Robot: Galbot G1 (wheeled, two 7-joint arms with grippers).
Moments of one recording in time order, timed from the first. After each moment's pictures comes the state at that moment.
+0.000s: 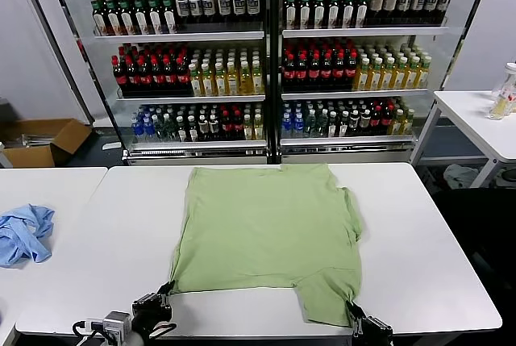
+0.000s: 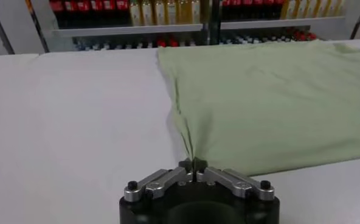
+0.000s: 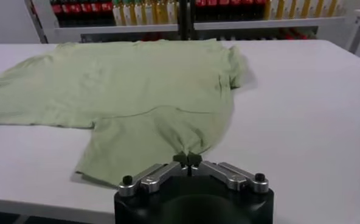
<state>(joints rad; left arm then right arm) 1.66 -1.21 -0.56 -2.11 -0.34 0.47 -0.03 -1.84 0.98 0.47 2.23 0.51 -0.26 0.17</state>
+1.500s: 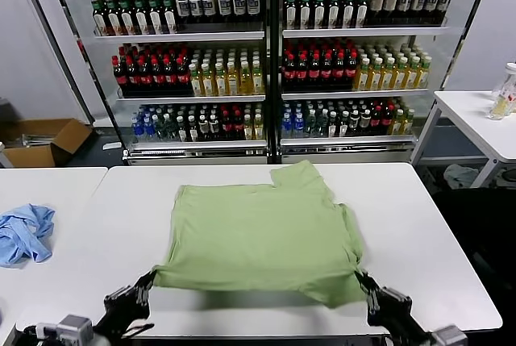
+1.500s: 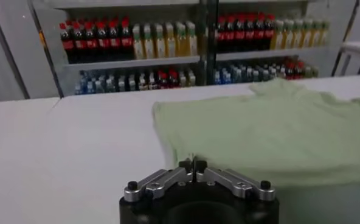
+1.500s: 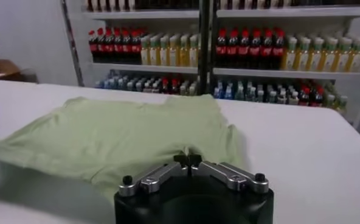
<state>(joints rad) 1.75 -1.08 -0.68 -2.31 -0.54 0.47 -0.09 -1.70 0.94 0.57 2.33 0.55 -0.36 0.14</state>
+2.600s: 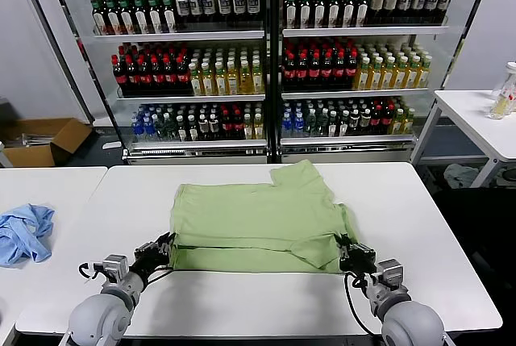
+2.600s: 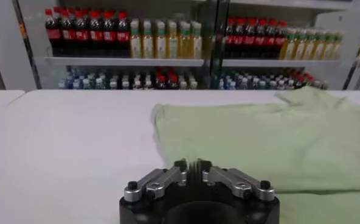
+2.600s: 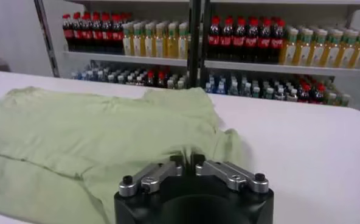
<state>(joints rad) 1.28 -1.10 -0.50 -1.82 -0.49 0.43 0.01 -1.31 1.00 0.33 2.00 0.49 -0.43 0.15</state>
